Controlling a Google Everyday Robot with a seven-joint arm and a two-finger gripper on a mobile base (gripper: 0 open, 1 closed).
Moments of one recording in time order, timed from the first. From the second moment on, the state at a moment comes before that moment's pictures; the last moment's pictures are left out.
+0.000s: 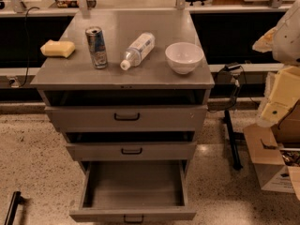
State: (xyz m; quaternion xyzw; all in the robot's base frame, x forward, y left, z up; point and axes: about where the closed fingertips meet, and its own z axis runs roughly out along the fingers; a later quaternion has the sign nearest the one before) arm 0.438 -0.217 0.977 -0.60 0.78 -0.04 0.16
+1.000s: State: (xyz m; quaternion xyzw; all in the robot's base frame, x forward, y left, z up) arm 0.483 -0.179 0.990 -0.60 0.76 0.00 0.24
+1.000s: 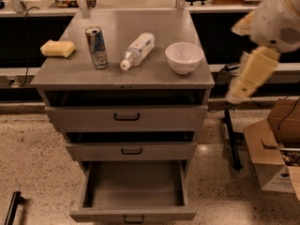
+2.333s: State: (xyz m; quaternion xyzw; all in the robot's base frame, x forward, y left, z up) arm 0.574 -0.057 0.973 -0.63 0.71 0.12 0.31
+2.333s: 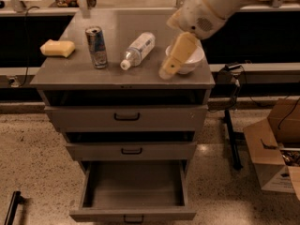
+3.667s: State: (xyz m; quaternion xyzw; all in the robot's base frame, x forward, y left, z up) arm 0.639 0.059 0.931 -0.55 0.65 0.15 0.50
